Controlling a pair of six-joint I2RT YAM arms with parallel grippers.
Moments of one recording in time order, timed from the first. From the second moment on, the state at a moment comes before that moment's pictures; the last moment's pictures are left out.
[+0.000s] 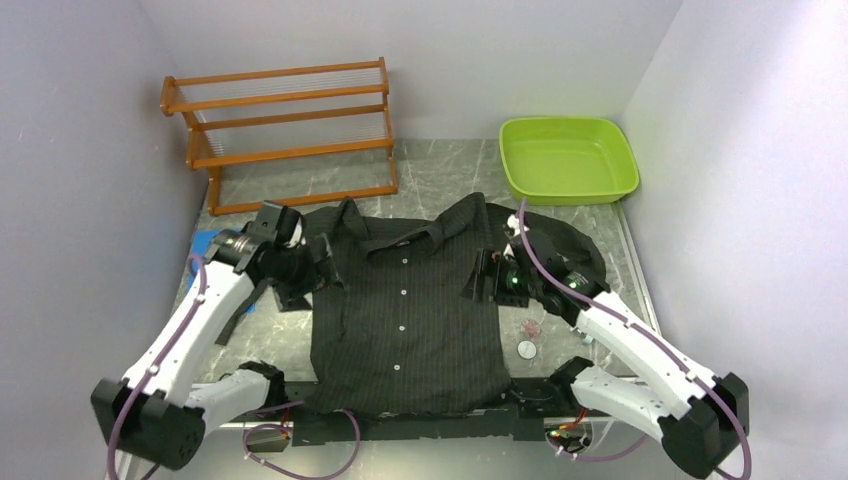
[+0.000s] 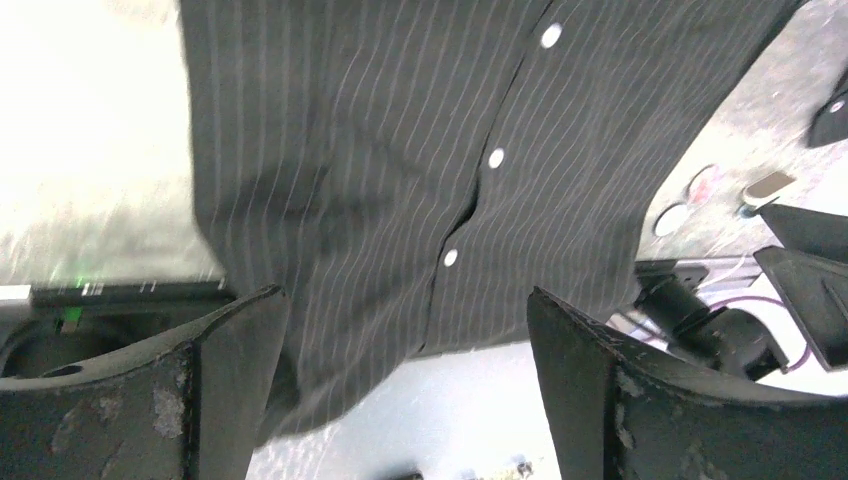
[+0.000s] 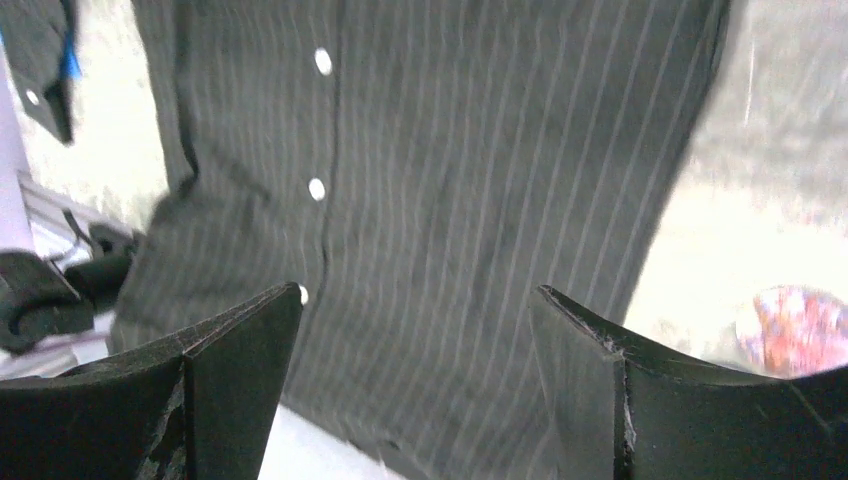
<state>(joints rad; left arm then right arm) -0.32 1.03 1.05 -1.21 0.21 -0.73 0.59 0.90 0.72 -0.68 -0.16 0.68</state>
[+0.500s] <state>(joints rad) -0.27 1.57 1.05 -0.56 0.37 -0.73 0.54 1.46 0.97 -0.23 -0.09 0.57</state>
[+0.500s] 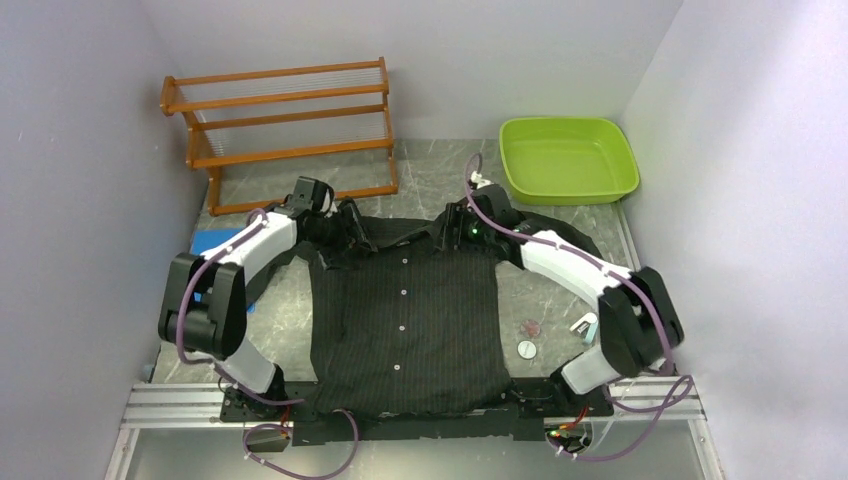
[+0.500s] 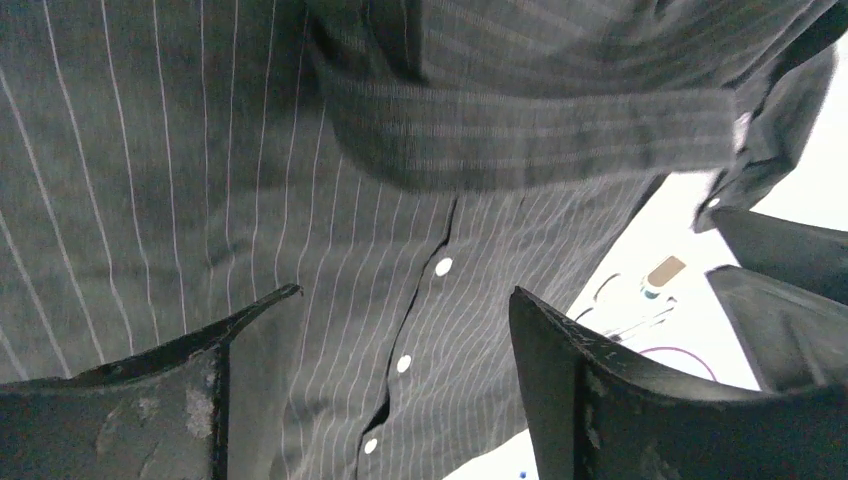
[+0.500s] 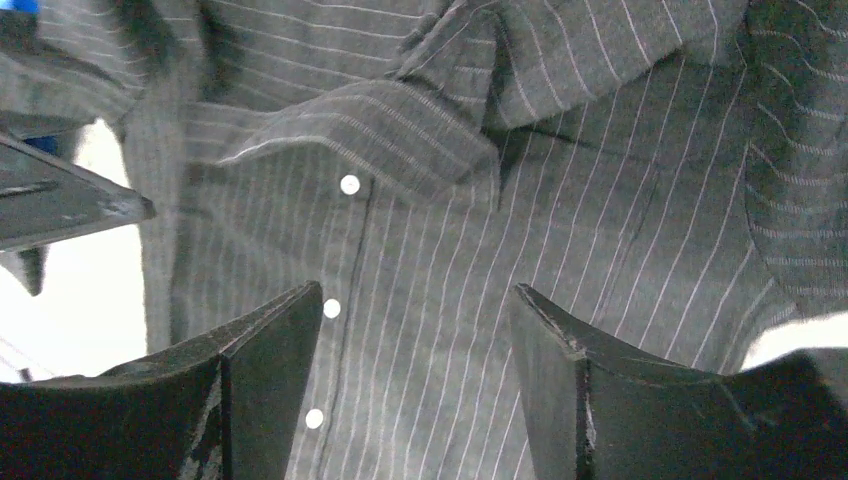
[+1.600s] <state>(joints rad) -0.09 1.80 1.12 -0.20 0.61 -0.80 0.54 1.86 1.37 -0.17 -0.09 0.45</state>
